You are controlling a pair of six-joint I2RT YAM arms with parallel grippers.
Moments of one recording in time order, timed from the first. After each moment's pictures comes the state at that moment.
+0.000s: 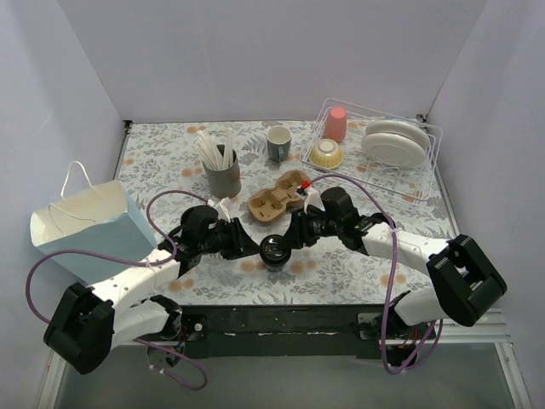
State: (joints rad) left arm -0.57 1.07 0.46 -0.04 0.42 -0.91; right arm 0.70 1.39 0.66 0.13 -0.60 0.49
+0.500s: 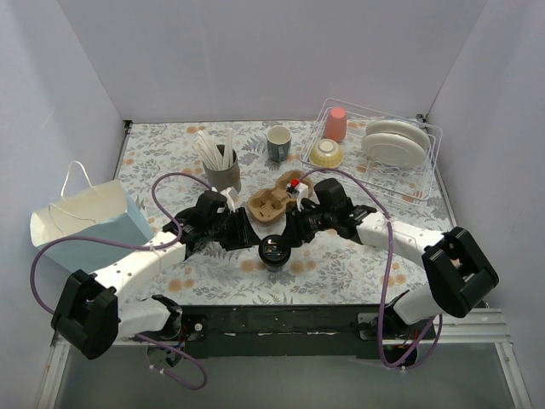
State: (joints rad) left arm -0.58 1.17 0.68 -0.30 0.31 -0.79; right arm 0.69 1.44 0.78 -0.04 -0.66 0.28
